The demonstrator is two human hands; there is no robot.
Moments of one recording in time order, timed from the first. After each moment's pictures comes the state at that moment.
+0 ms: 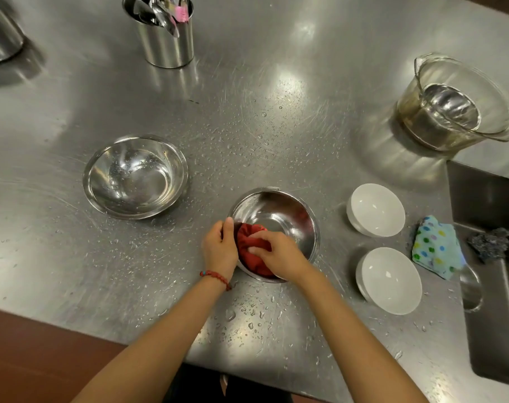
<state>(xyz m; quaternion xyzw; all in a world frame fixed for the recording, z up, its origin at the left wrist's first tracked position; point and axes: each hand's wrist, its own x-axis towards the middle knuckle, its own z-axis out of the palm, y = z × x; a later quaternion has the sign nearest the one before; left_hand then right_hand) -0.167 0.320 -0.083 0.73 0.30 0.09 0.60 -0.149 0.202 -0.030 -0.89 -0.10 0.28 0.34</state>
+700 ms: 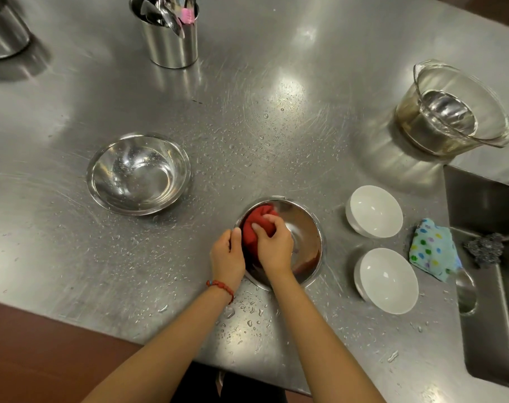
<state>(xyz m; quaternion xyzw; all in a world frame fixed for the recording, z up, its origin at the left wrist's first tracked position) -0.186 0.305 -0.081 0.74 0.28 0.08 0.60 -0.155 0.234 -0.056 -0.84 0.15 0.05 0.52</state>
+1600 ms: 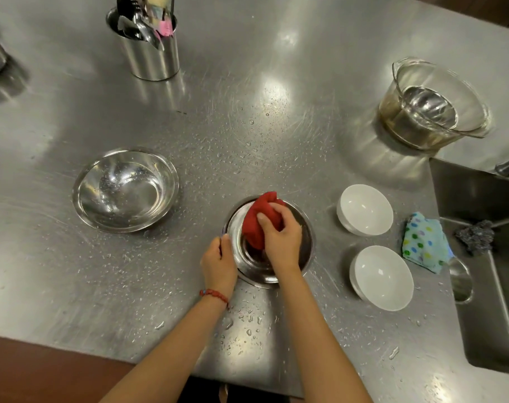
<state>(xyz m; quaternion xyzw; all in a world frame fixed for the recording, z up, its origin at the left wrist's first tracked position) -0.183 0.309 -0.080 0.74 0.30 0.08 0.60 -0.138 0.219 -0.040 -0.80 0.16 -0.01 0.58</state>
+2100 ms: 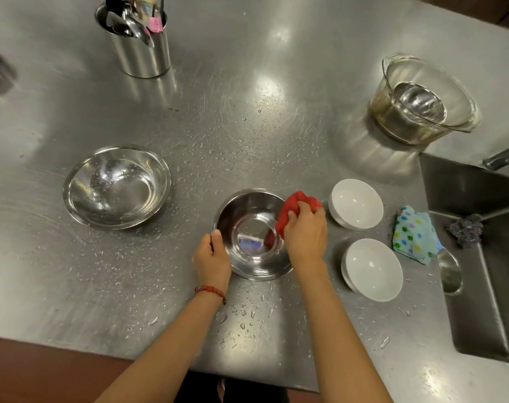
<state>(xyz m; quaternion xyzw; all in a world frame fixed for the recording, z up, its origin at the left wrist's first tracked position) -0.184 0.306 -0.081 0.74 0.31 0.11 0.59 -0.129 0.172 -0.024 -0.95 0.18 0.02 0.25</state>
